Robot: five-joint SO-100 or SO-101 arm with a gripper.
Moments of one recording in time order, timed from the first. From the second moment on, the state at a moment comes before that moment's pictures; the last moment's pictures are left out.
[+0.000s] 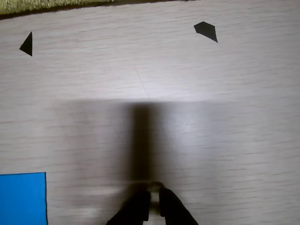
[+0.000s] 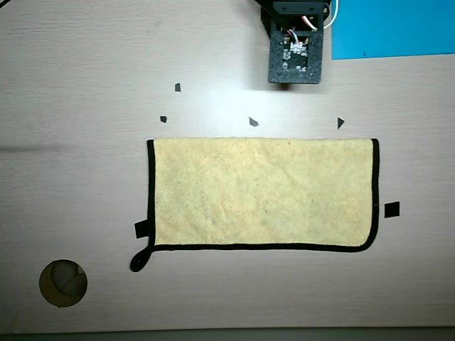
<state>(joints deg) -4.0 192.2 177.7 73.2 -85.1</state>
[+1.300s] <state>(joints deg) 17.9 129.7 140.4 41.0 -26.3</state>
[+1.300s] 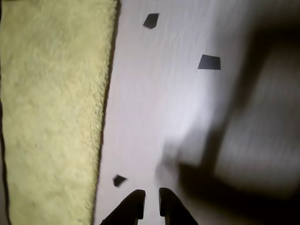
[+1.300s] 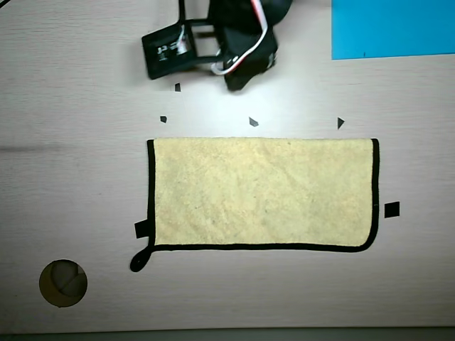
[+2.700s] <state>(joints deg) 27.9 80.2 109.2 16.7 -26.5</state>
